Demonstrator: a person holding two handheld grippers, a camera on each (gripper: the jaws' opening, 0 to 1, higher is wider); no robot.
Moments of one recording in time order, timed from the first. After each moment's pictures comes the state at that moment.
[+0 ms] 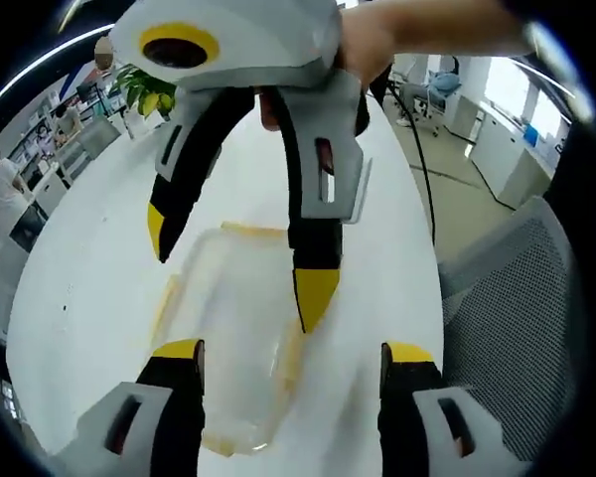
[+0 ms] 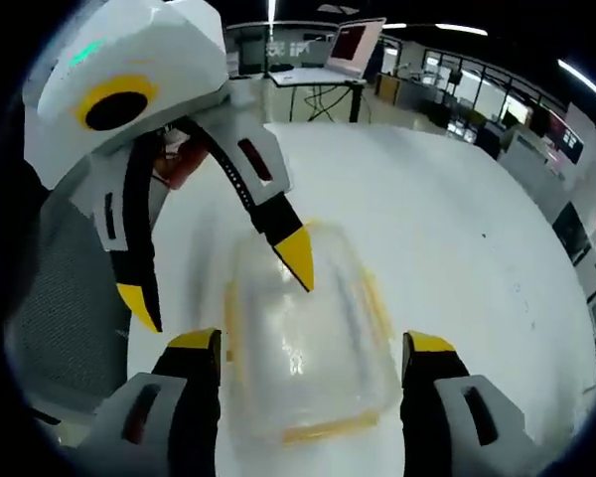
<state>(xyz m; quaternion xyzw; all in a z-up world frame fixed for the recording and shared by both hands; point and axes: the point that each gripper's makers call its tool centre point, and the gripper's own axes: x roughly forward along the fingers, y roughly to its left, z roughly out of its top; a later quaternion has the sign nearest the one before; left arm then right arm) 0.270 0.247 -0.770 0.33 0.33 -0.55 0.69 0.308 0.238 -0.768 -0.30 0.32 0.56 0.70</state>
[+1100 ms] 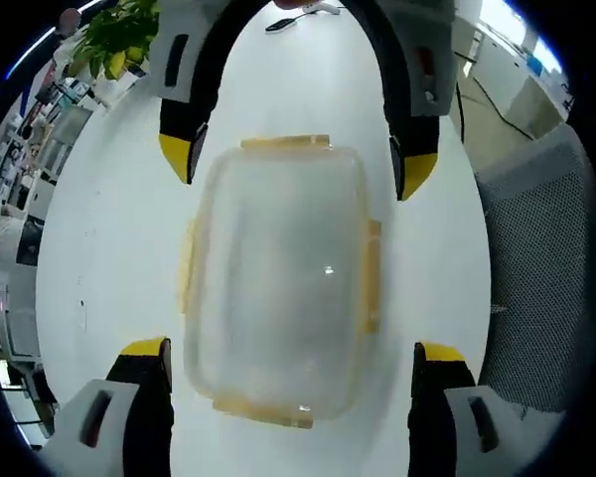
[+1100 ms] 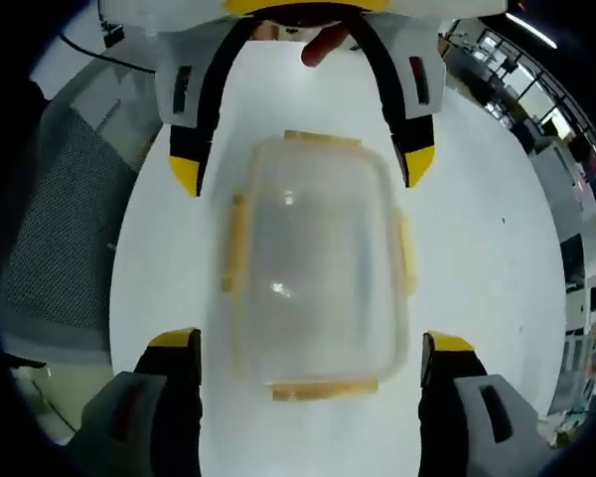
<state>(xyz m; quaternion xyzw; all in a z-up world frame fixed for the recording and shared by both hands) 0.310 0.285 -0.803 0.48 0.40 -0.51 0.59 0.306 0.206 -0.799 -0.44 0.38 0.54 0.61</state>
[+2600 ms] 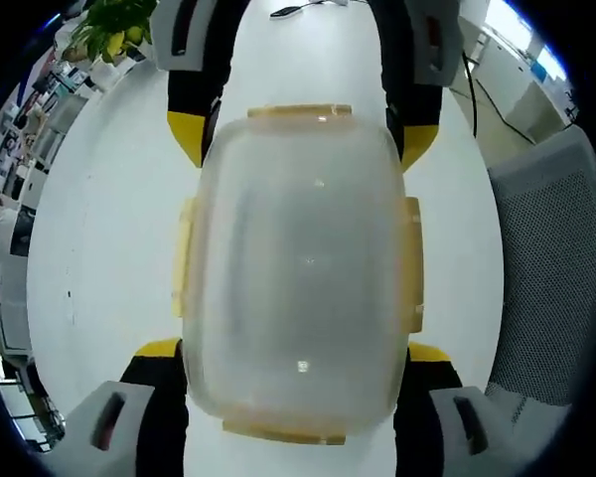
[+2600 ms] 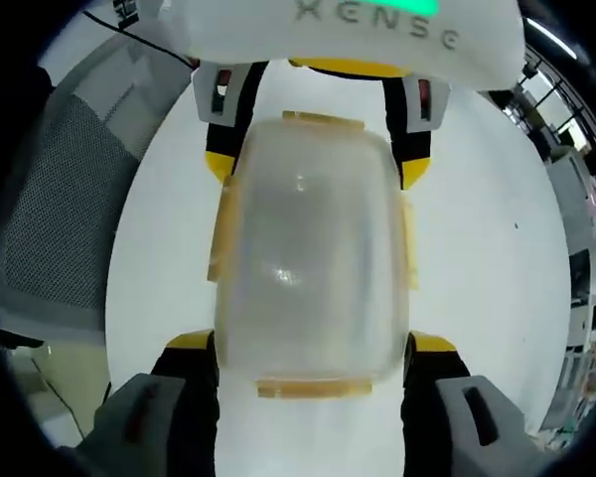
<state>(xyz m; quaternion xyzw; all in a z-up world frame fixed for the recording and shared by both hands) 0.318 0.290 -0.820 0.47 0.42 -0.50 0.60 0.308 0.202 -0.806 -0.47 0.38 0.55 0.58</state>
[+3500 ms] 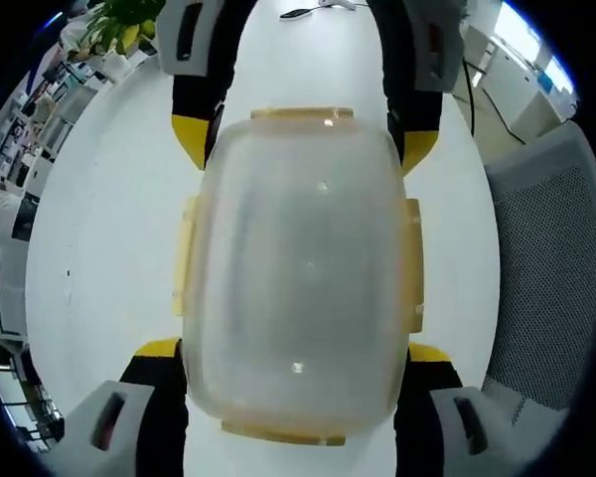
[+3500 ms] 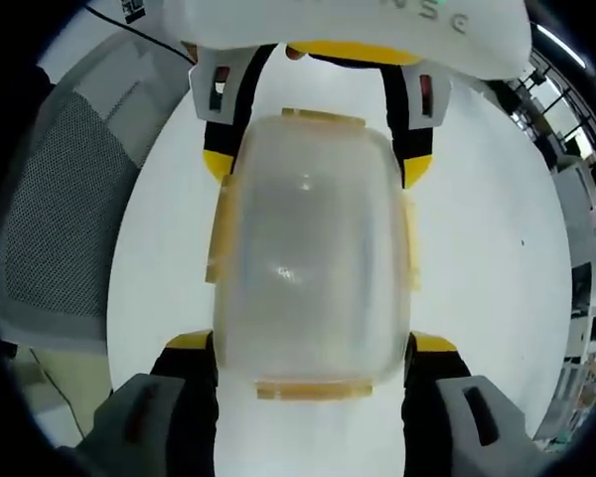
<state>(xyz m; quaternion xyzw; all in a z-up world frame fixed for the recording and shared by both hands) 0.313 0.312 -0.821 0.46 0.43 -0.49 0.61 0.305 0.225 -0.809 -0.48 0.38 0.56 0.56</state>
